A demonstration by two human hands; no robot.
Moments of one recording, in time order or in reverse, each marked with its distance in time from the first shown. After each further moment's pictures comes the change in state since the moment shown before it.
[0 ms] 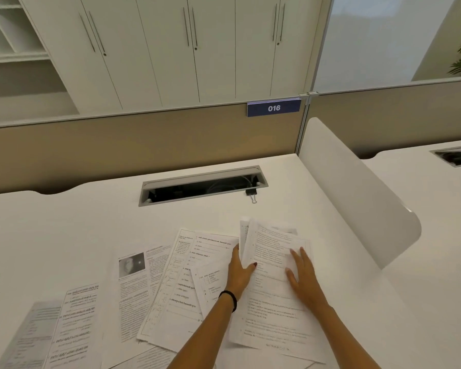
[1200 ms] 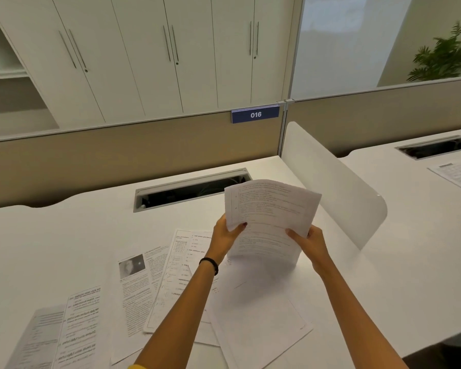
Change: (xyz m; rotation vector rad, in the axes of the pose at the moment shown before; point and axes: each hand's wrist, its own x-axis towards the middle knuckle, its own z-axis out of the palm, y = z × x) left_hand -0.017 0.088 -0.041 0.006 -0.061 0.382; right_hand -0.028 -0.098 -0.103 0.827 0.229 0.069
